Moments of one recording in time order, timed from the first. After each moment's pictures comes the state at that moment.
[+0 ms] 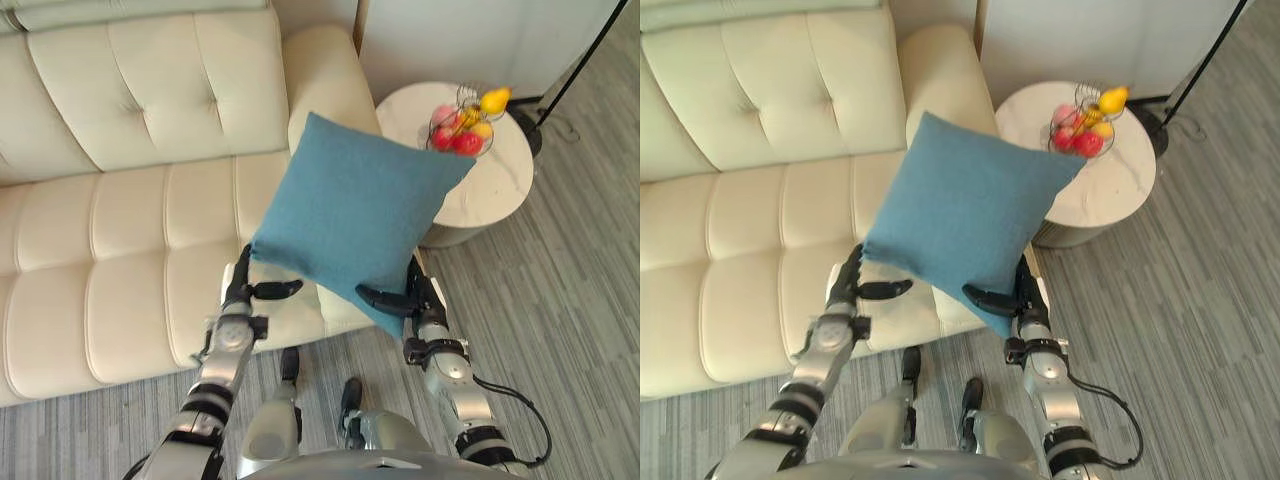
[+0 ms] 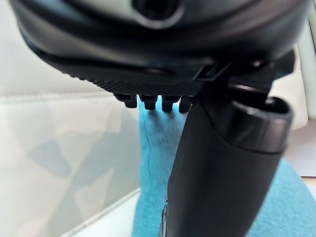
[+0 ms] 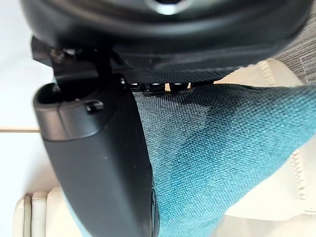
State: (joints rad) left arm -0.22 0.19 -0.07 0.63 -0.04 -0.06 0.23; right arm 0.01 -0.06 0.08 0.35 0.10 -0.09 -0.10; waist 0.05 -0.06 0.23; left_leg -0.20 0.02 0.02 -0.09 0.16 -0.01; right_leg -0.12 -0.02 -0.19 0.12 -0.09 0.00
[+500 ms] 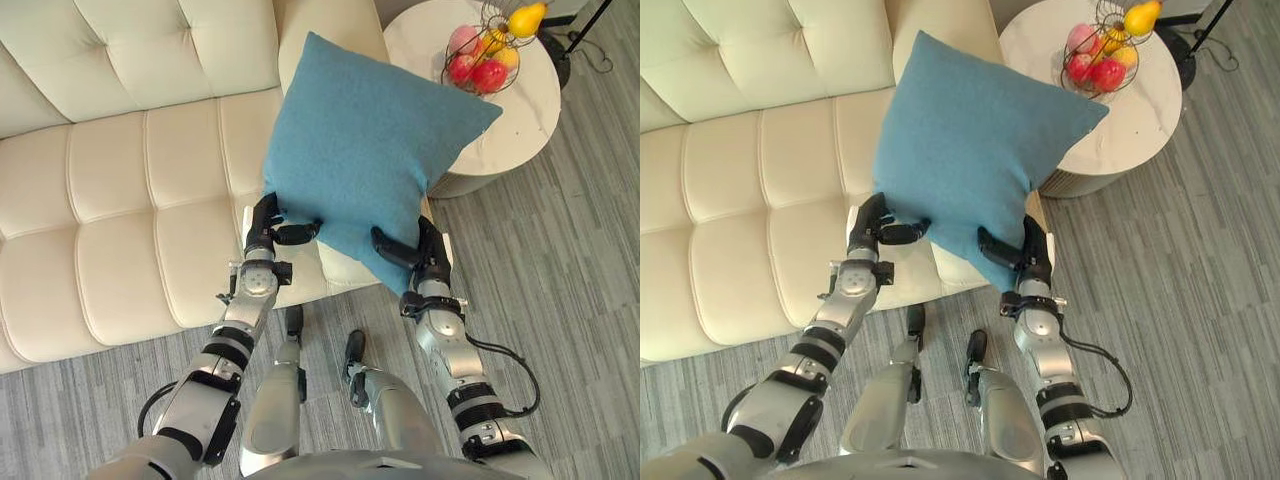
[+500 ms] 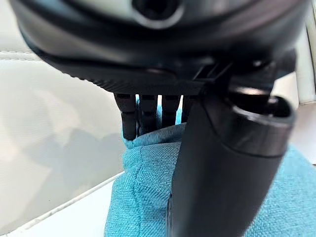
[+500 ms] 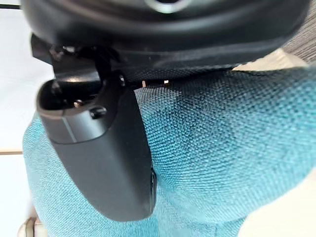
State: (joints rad) left arm -0.53 0.17 -0.22 0.65 -0.16 -0.06 0.35; right arm -0.21 -0.06 0.11 0.31 0.16 -0.10 -0.27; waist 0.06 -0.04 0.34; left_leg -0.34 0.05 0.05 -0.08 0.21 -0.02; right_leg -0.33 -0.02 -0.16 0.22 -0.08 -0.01
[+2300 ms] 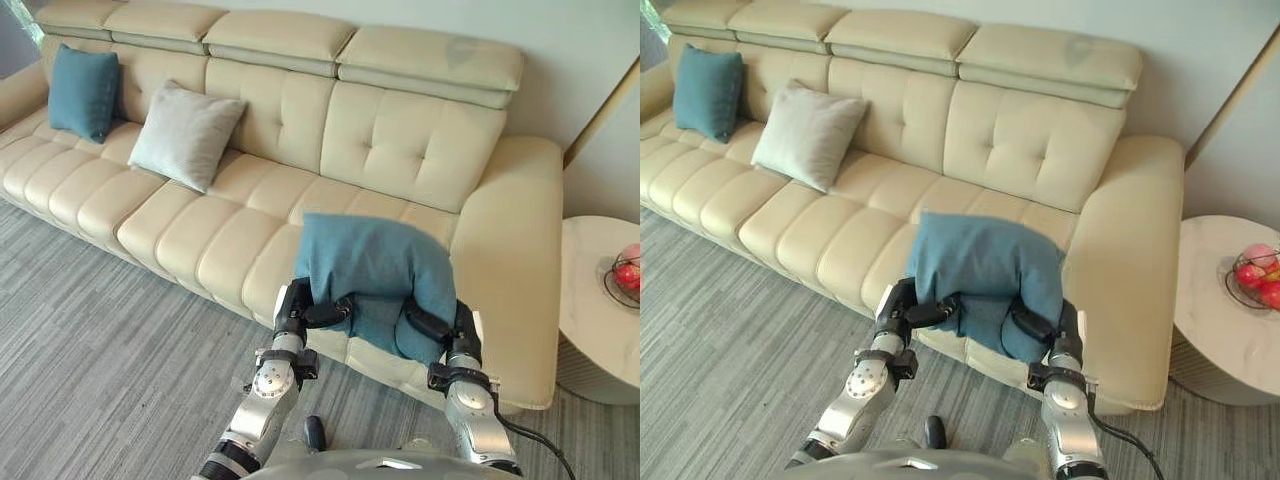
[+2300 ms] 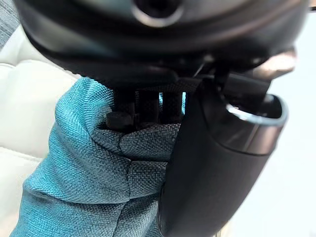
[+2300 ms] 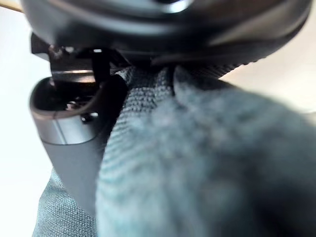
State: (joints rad) left arm 0.09 0.14 -0.42 0.22 -0.32 -0.08 0.26; right arm 0.17 -0.03 -0.01 0.31 0.02 -0.04 -0.26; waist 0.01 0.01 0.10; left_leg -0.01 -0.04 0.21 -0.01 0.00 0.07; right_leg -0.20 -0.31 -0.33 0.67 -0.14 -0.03
